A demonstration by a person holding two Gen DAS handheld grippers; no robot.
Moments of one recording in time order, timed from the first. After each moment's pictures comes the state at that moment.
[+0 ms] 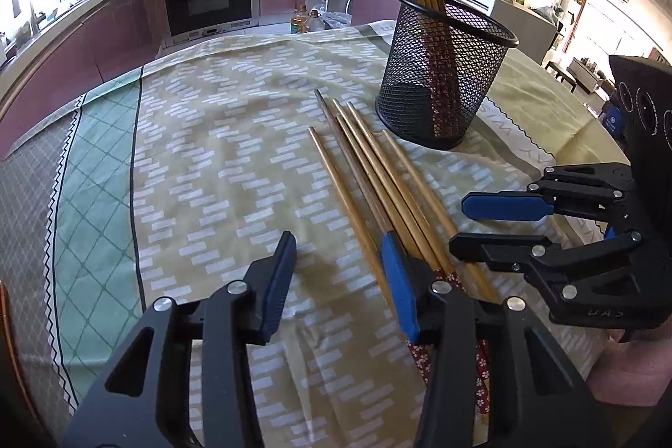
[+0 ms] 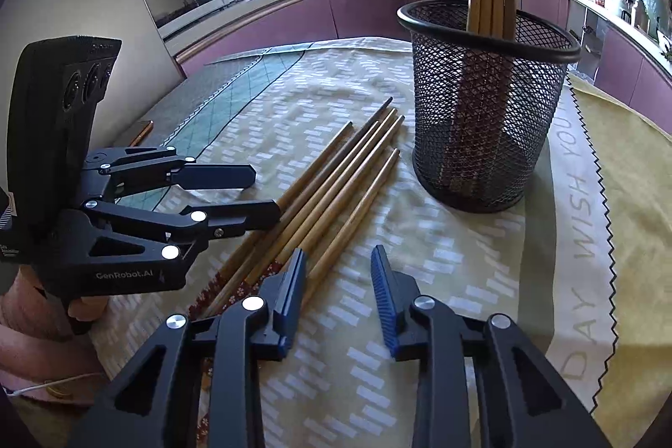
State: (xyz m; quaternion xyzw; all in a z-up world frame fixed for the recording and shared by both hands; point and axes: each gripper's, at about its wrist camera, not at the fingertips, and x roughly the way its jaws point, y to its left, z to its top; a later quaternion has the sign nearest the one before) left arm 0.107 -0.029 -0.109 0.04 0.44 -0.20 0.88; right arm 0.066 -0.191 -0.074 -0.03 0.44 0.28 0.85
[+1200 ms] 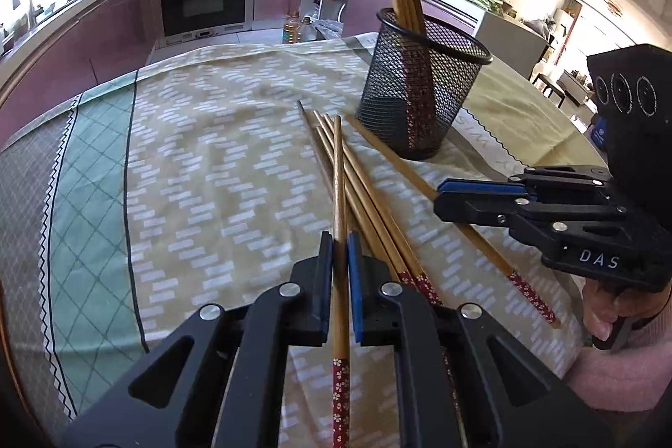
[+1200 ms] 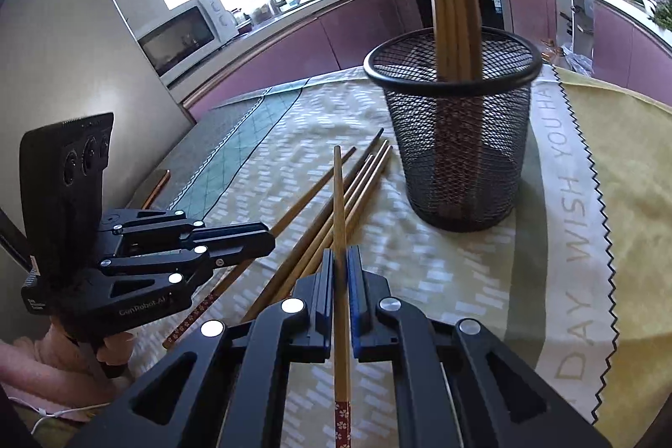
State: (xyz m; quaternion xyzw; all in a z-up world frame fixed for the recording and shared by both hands) left arm 0.095 -0.031 -0.101 0.02 0.43 -0.21 0.88; right arm 0.076 -0.206 -0.061 0.05 0.43 0.30 0.85
